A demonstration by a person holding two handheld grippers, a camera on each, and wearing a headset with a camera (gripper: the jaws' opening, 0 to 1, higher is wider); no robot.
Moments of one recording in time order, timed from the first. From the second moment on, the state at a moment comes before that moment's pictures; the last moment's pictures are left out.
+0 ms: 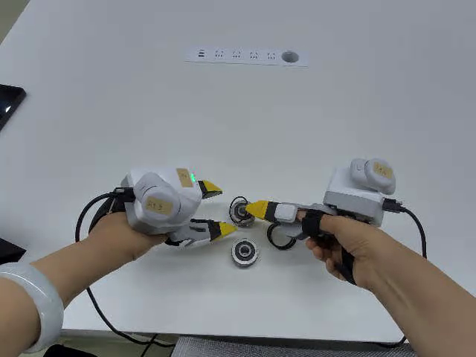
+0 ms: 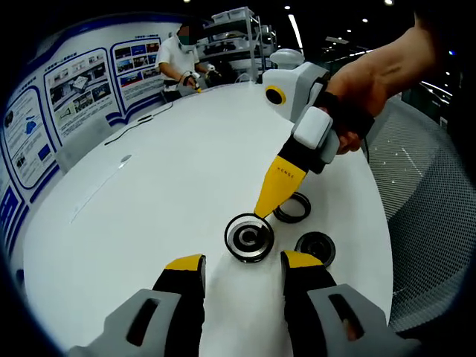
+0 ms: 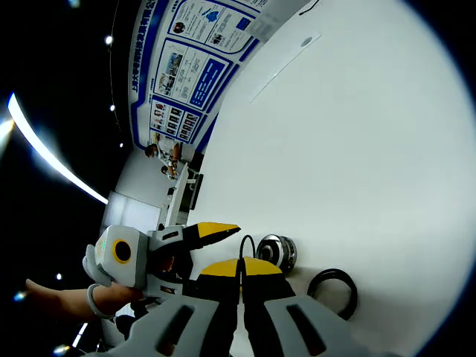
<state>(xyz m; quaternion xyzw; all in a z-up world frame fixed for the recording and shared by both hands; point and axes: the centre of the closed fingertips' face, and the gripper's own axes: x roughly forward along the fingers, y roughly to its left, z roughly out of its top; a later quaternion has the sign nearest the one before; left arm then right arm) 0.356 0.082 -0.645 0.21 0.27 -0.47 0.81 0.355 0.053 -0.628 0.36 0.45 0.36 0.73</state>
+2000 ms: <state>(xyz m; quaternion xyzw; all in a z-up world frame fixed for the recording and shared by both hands) 0.342 0.108 -0.630 0.14 0.26 -0.44 0.85 0.328 -0.021 -0.659 0.34 0.46 0.30 0.76</state>
